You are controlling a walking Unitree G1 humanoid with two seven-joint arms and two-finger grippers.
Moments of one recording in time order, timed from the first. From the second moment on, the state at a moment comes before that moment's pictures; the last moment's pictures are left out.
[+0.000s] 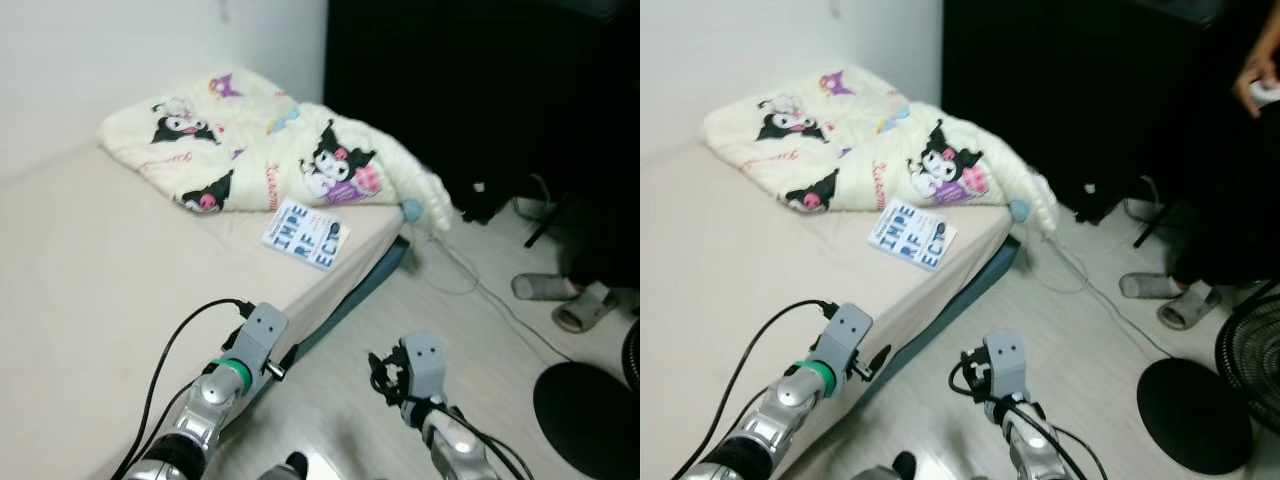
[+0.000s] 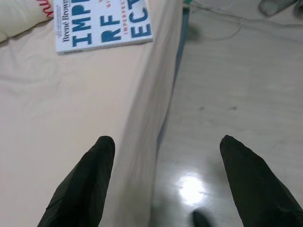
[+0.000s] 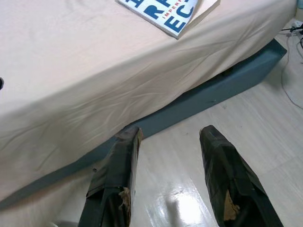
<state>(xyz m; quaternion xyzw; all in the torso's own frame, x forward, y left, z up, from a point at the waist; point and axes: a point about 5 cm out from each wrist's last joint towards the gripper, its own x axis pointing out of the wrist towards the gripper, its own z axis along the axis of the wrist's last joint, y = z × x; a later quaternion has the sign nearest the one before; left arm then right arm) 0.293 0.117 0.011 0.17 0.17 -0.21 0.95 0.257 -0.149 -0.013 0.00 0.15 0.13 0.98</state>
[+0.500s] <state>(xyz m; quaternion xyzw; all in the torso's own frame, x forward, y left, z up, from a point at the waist) 0.294 0.118 0.013 0.17 0.17 -0.21 0.95 0.260 -0.149 -0.011 0.01 0.14 0.12 0.98</state>
